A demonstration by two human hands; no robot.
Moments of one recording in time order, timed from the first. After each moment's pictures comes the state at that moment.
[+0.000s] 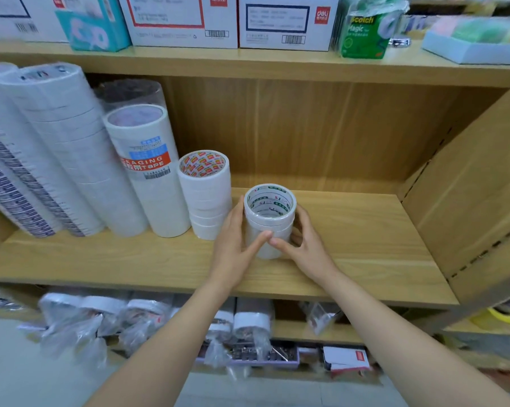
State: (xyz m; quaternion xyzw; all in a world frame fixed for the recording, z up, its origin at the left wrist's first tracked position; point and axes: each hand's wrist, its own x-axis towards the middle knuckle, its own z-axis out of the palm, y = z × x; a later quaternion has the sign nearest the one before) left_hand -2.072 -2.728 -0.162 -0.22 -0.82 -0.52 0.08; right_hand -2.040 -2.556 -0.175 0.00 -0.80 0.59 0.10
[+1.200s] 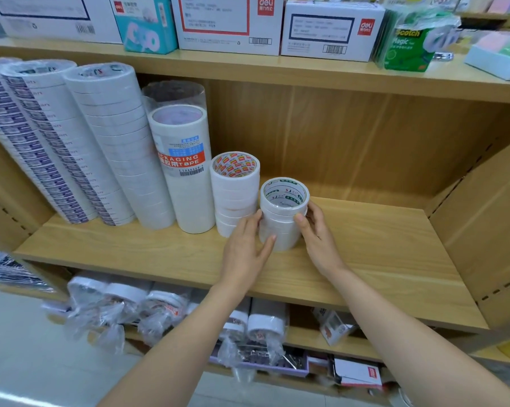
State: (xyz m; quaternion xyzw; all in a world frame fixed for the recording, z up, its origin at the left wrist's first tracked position) left_hand -2.075 -2.748 -0.173 -0.18 -0.88 -0.41 0.16; right_hand -2.070 -2.578 -0.169 -0.01 -0.76 0.64 0.12
